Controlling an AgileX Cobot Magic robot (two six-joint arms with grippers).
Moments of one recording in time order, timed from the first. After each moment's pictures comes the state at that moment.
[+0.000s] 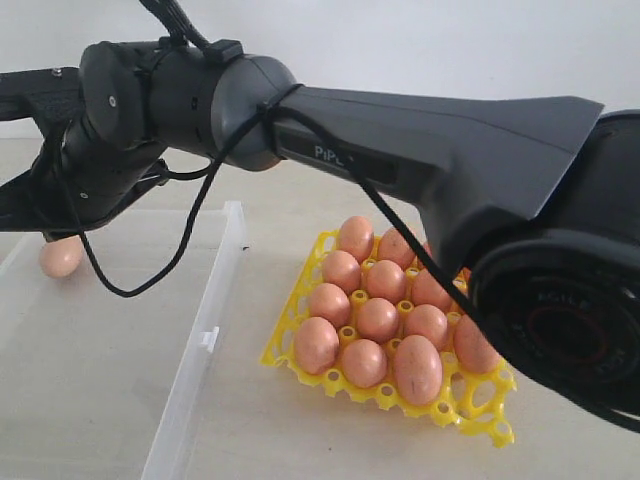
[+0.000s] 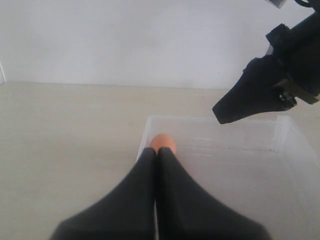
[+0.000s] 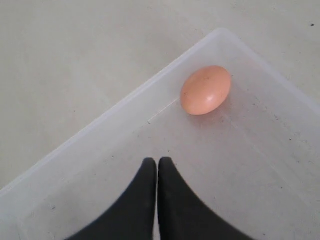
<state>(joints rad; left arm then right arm) 0.07 0.00 0.00 -0.03 0.23 0.02 0.94 2.33 -2.14 0.28 0.69 0.00</state>
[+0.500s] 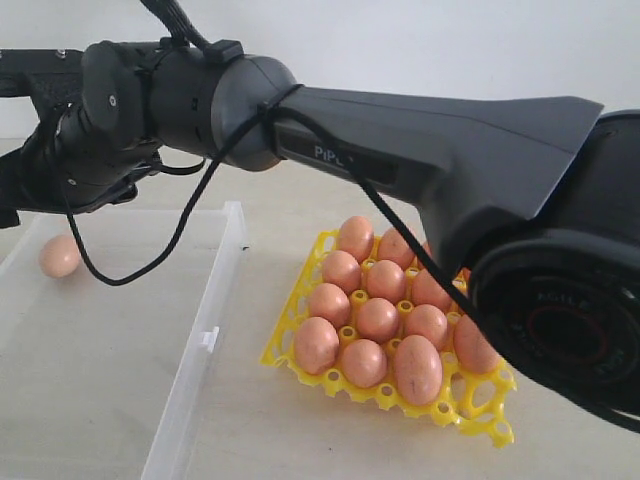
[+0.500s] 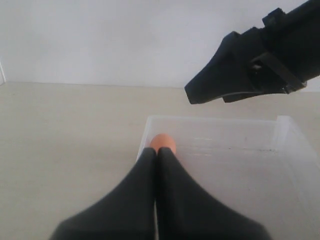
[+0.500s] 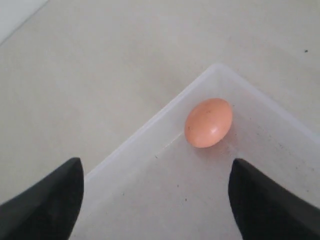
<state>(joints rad) 0.07 0.00 0.00 -0.03 0.23 0.02 0.94 2.33 -2.14 0.30 0.57 0.05</state>
